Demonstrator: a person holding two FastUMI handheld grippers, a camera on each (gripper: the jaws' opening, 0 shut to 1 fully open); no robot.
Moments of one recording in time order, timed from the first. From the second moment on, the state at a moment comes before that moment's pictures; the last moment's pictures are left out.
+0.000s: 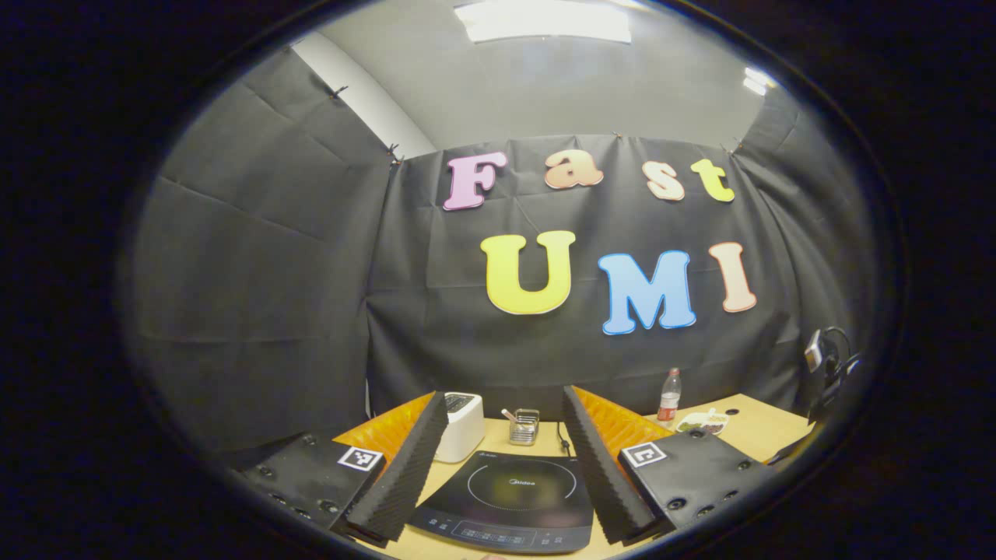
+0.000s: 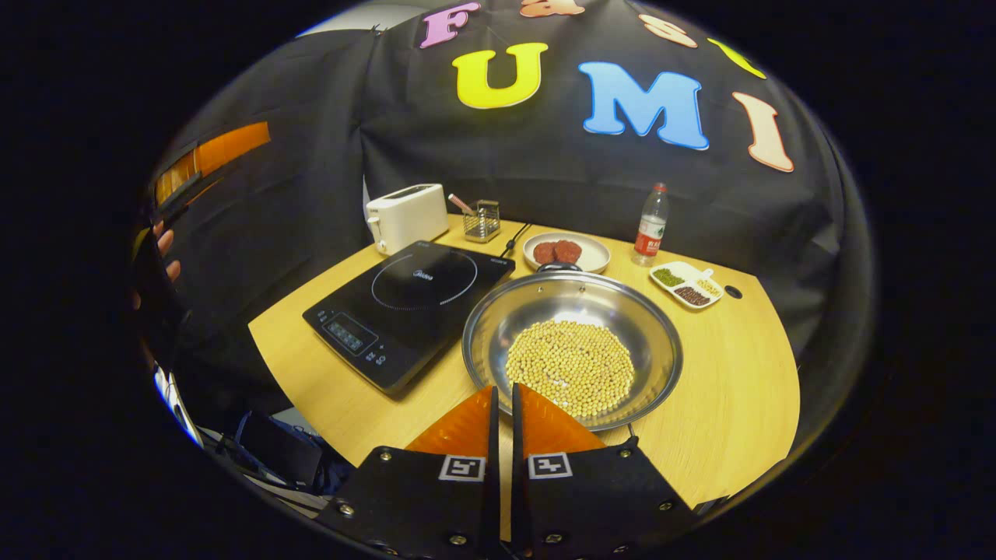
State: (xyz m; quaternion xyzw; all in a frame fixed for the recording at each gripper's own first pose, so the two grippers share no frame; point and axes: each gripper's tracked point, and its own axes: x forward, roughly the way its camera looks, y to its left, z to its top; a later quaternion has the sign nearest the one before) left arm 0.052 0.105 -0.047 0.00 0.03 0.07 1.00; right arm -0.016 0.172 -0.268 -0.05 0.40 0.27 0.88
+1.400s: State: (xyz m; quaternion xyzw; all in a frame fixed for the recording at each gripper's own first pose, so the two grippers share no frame) left arm 0.107 0.032 -0.068 0.02 0.06 0.06 1.00; right arm -0.013 0.101 -0.348 -0.02 0.54 0.26 0.80
